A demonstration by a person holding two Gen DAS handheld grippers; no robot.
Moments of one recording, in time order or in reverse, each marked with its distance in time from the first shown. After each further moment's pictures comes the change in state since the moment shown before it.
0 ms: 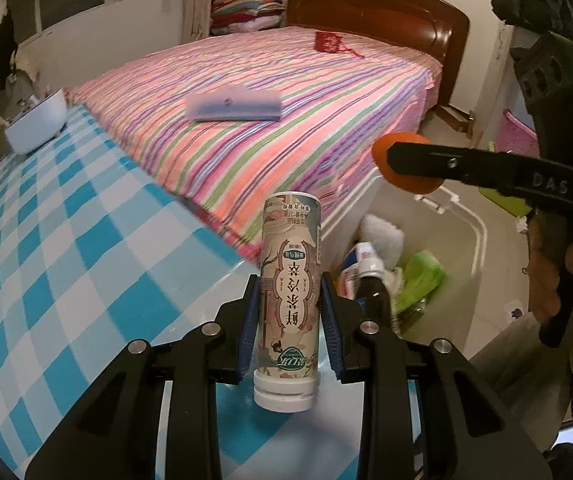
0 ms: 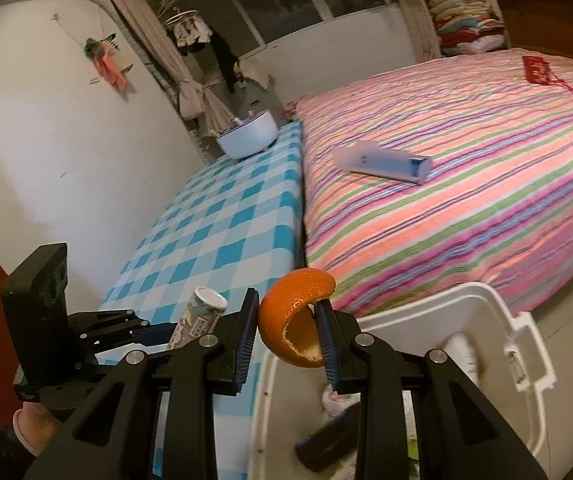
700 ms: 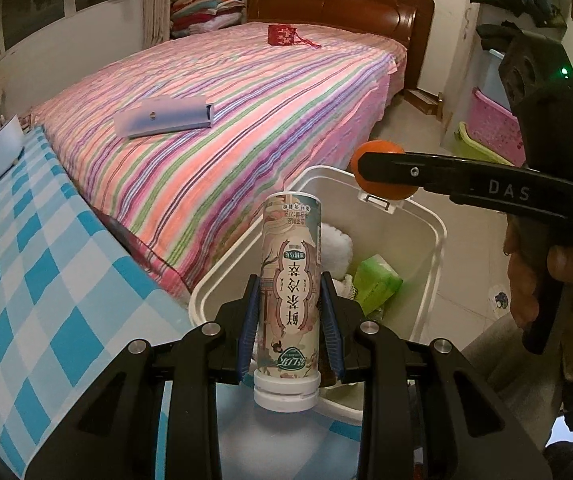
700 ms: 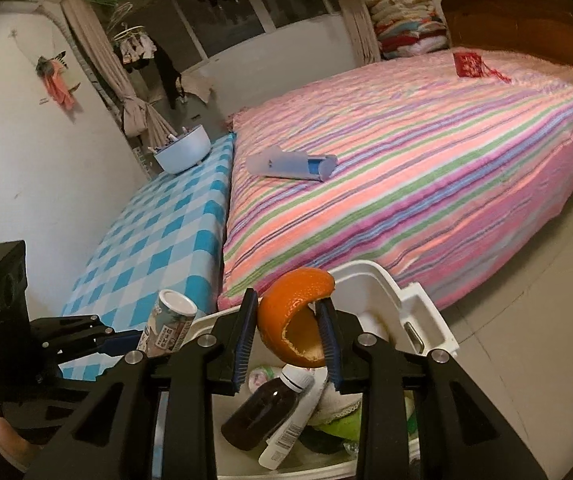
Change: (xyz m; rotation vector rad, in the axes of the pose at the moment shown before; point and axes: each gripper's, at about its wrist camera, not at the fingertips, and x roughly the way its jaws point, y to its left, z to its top) left arm 0.028 -0.053 0.017 0.092 0.021 -0.082; right arm -0.036 -0.054 -0.015 0.083 -0.035 -0.181
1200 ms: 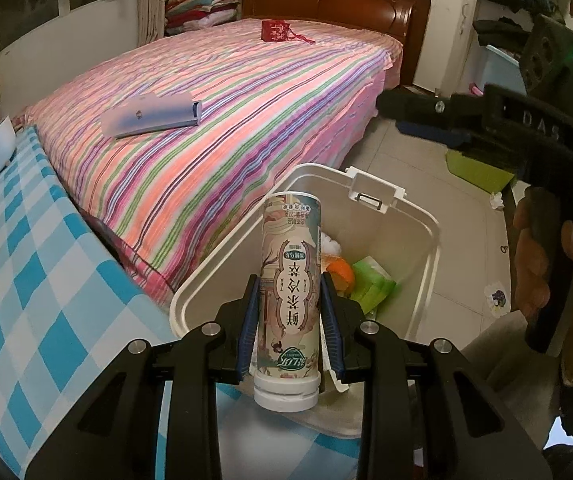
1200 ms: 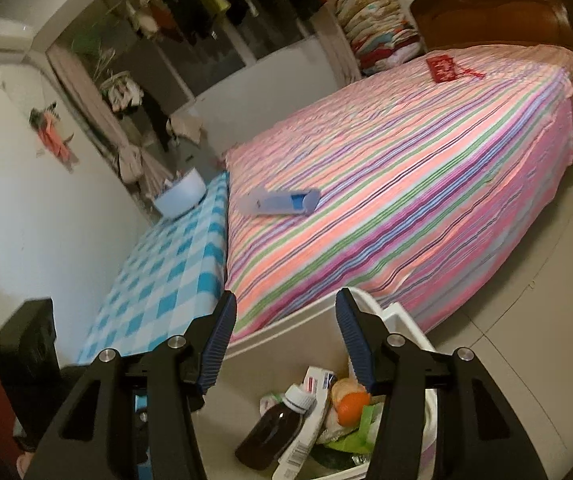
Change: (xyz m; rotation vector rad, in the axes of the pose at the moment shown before) left arm 0.012 -0.011 0.006 0.008 0.013 -0.011; right arm -0.026 -0.023 0.009 0.122 -0.137 0.017
